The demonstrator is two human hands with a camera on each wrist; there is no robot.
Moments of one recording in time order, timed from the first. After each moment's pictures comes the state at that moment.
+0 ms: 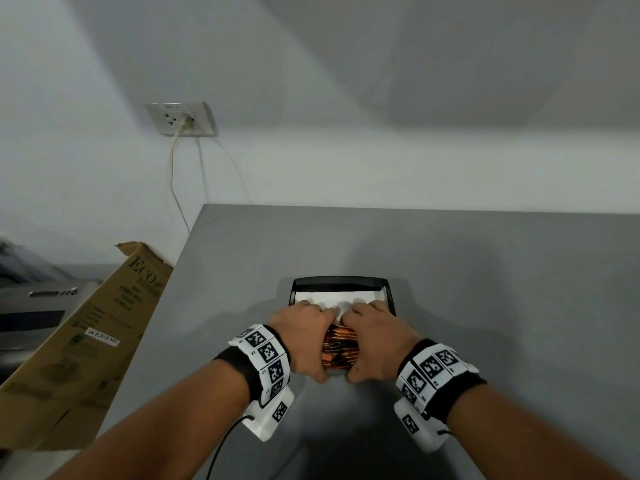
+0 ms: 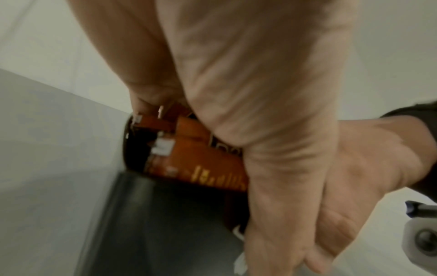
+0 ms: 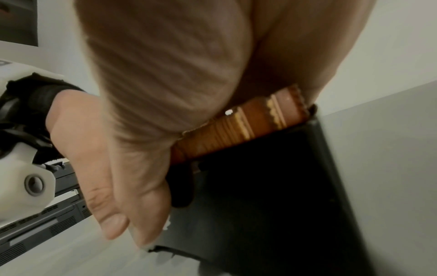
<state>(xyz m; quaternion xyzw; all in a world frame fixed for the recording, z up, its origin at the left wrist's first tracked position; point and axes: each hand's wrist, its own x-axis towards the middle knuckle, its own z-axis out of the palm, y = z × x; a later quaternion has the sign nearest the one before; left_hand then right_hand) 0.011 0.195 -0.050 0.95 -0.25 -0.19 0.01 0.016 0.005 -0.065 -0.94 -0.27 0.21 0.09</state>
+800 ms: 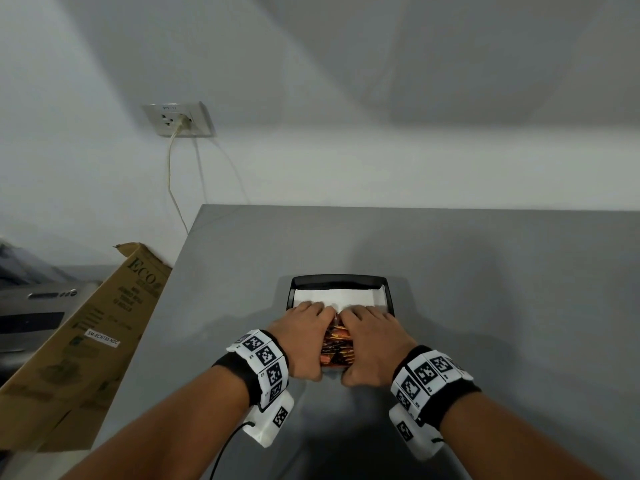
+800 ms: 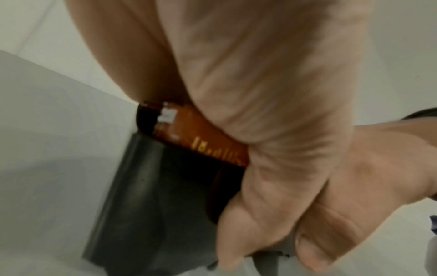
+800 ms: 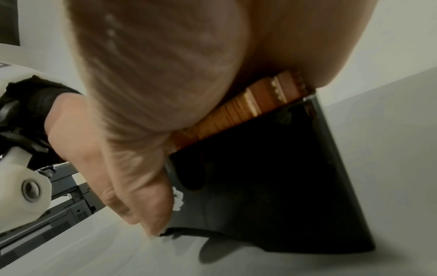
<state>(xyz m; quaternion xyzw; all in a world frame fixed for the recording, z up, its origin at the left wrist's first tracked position) 0.008 0.196 -0.062 0.95 -0.25 -0.19 0.06 0.007 0.007 -0.073 -0.94 -0.27 0.16 0.10</state>
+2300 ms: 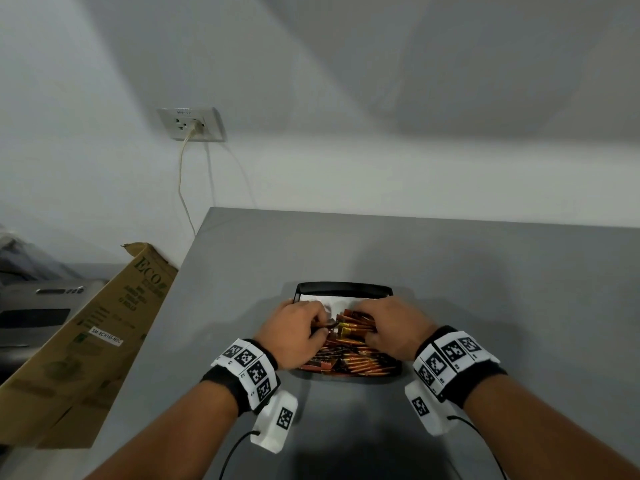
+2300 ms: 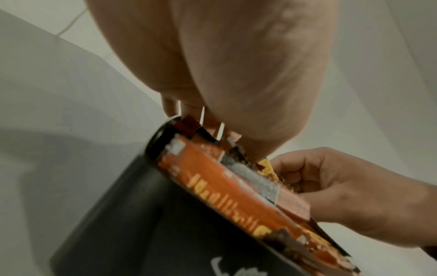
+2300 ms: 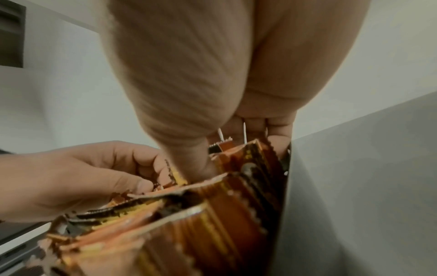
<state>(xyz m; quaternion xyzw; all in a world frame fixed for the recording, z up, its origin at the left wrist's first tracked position) 0.007 0.212 -0.054 0.96 -0.15 -0.06 0.24 0.044 -0.010 -0.036 -0.93 -0.24 0.21 0.16</state>
